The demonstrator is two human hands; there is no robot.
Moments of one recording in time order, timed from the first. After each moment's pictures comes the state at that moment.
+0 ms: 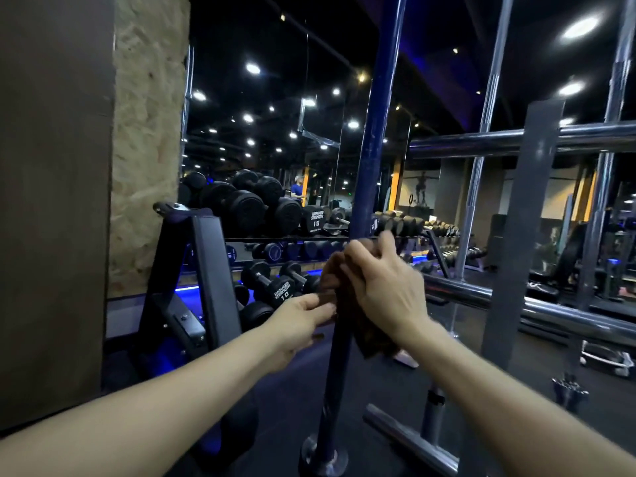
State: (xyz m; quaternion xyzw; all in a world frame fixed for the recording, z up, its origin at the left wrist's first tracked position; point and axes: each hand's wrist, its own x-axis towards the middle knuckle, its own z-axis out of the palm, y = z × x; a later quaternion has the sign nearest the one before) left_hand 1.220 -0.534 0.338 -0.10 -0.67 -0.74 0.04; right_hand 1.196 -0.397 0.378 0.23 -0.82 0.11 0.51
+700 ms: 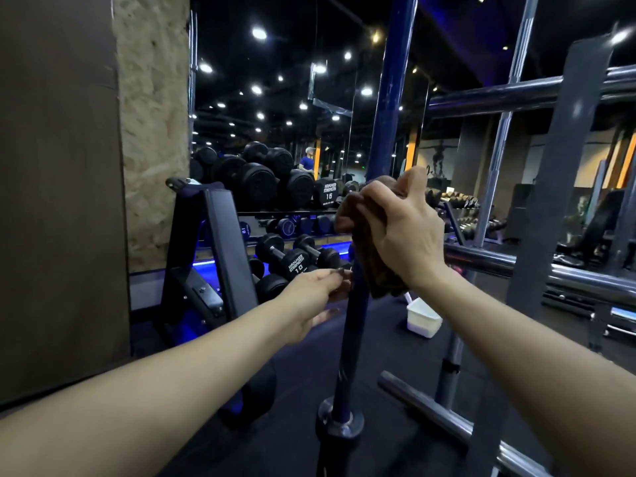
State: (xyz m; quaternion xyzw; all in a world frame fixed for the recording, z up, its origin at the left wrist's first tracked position) left_hand 1.214 -0.533 0.327 -0.04 -0.65 -0.75 0.02; right_hand 1.187 -0.403 0.396 0.23 -0.78 0.17 0.55
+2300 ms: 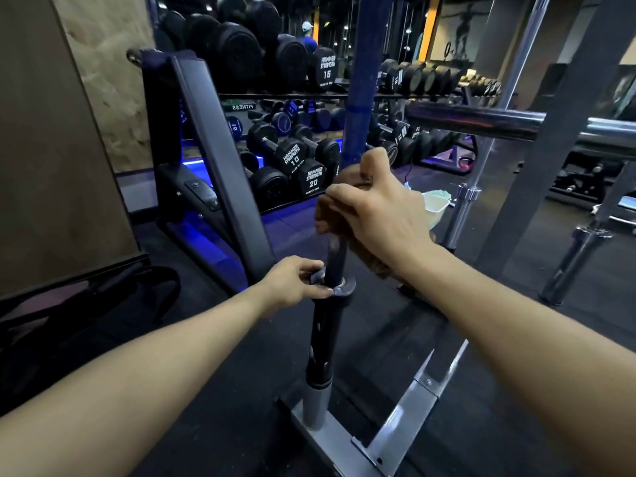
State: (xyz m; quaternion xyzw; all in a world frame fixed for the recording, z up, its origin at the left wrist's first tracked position) left_hand 1.197 -0.551 0.146 -0.09 -0.84 -0.53 -0.04; right_hand 1.190 -0.389 0.244 0.31 -0.86 0.15 0.38
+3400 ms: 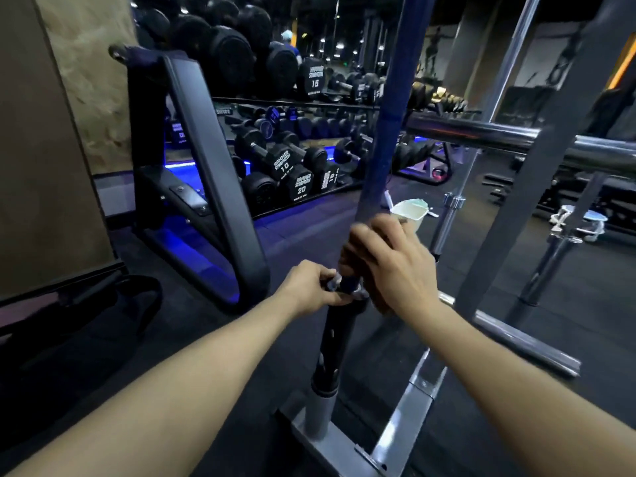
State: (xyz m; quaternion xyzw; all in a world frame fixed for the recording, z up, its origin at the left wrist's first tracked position) left_hand 1.184 -0.558 0.135 -0.09 -0.88 -0.48 -0.01; right_hand 1.198 -0.391 0.174 0.26 -0.82 0.02 0.51
